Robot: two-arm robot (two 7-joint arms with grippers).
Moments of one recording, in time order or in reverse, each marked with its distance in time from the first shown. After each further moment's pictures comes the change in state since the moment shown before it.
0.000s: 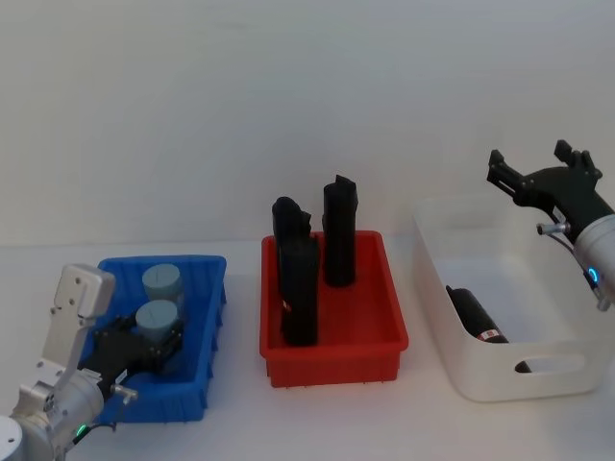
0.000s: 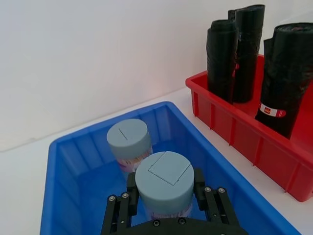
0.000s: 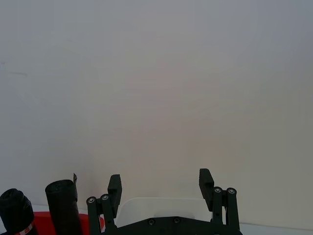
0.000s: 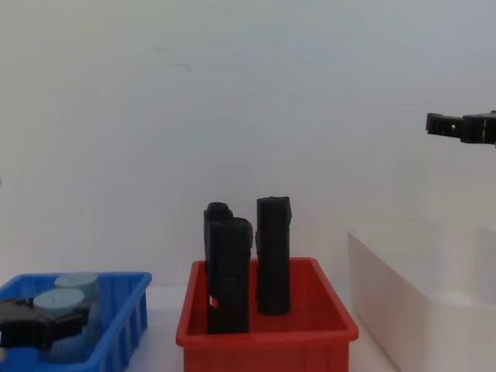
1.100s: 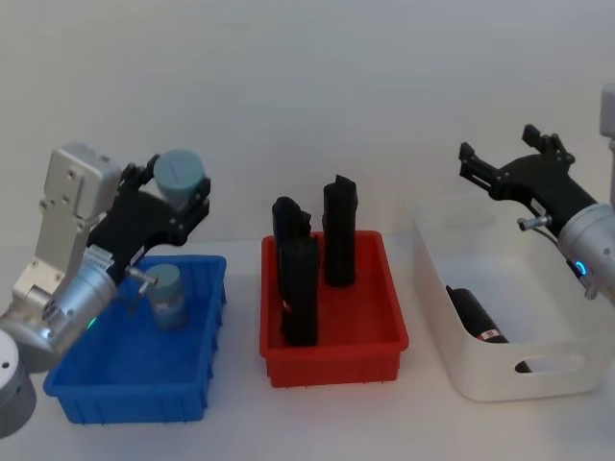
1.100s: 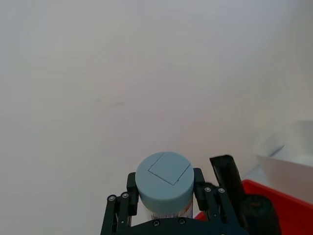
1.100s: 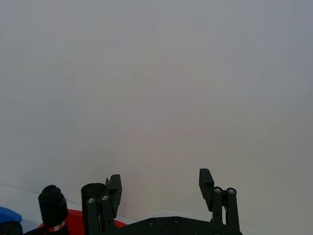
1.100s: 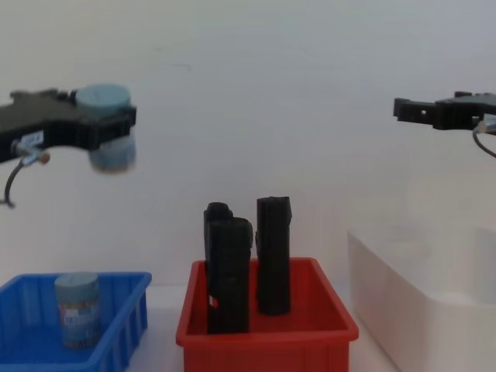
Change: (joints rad) left arm -0.066 0.003 -0.035 -0.274 0.135 -0.116 0.007; right arm 0.027 0.000 -0.014 0.008 -0.036 -0.035 0.144
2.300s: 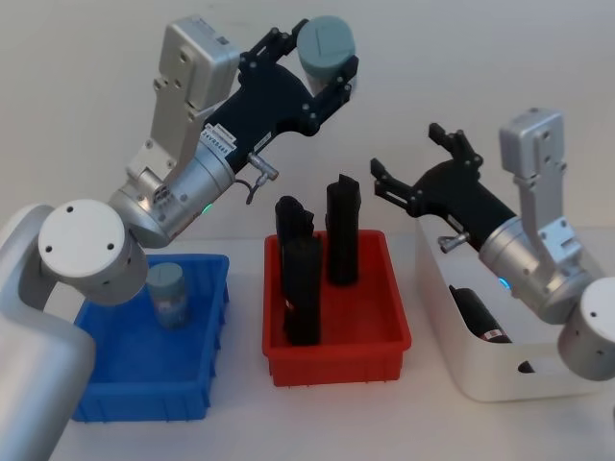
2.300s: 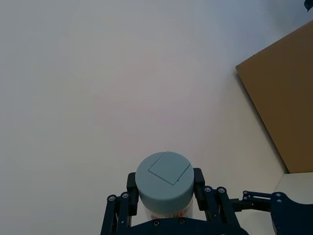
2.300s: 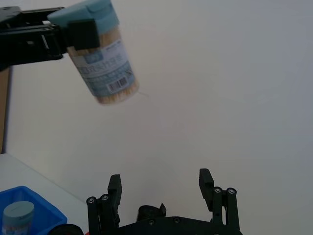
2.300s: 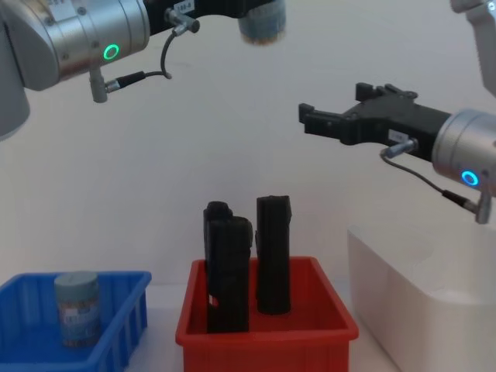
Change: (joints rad) left arm -0.309 -0.229 0.079 0.173 0.074 -0.148 -0.247; right arm 0.063 -0.080 -0.102 0.157 -0.147 -0.271 0.129
